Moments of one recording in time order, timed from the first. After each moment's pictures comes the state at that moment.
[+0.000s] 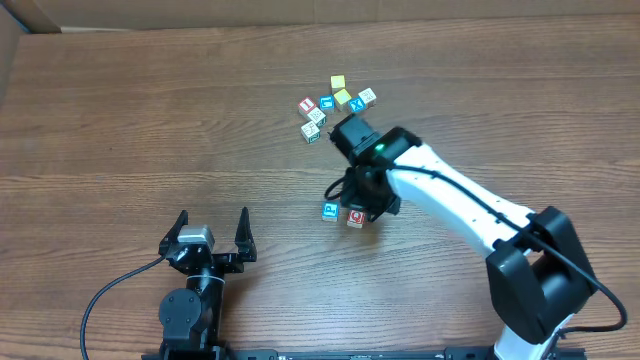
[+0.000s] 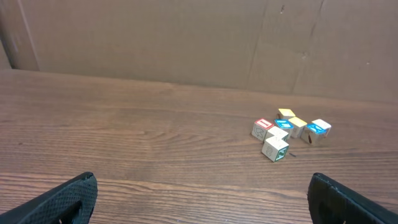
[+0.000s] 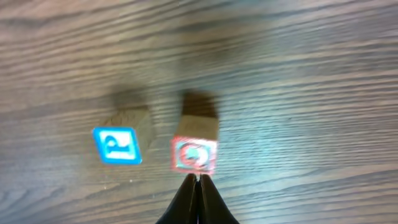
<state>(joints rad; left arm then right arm) -0.04 0.01 0.01 -0.08 -0.03 -0.12 0.65 1.89 1.43 -1.02 -0.09 0.87</state>
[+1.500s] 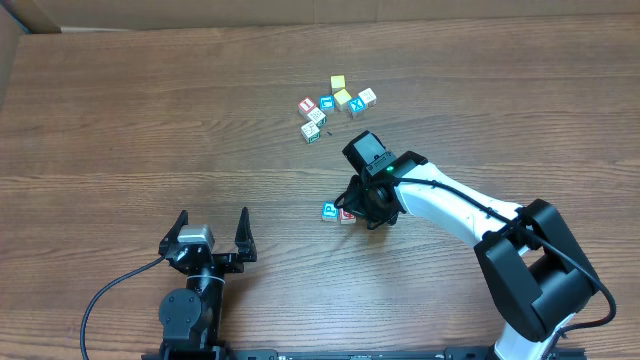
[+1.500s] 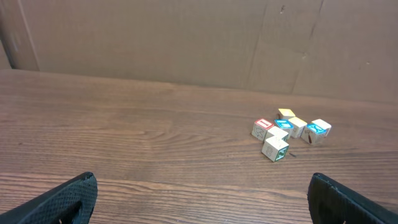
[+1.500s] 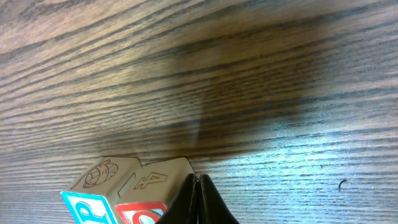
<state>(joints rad) -0.04 0.01 0.01 -0.08 -0.03 -0.12 0.63 1.89 1.18 -0.64 -0.15 0.96</state>
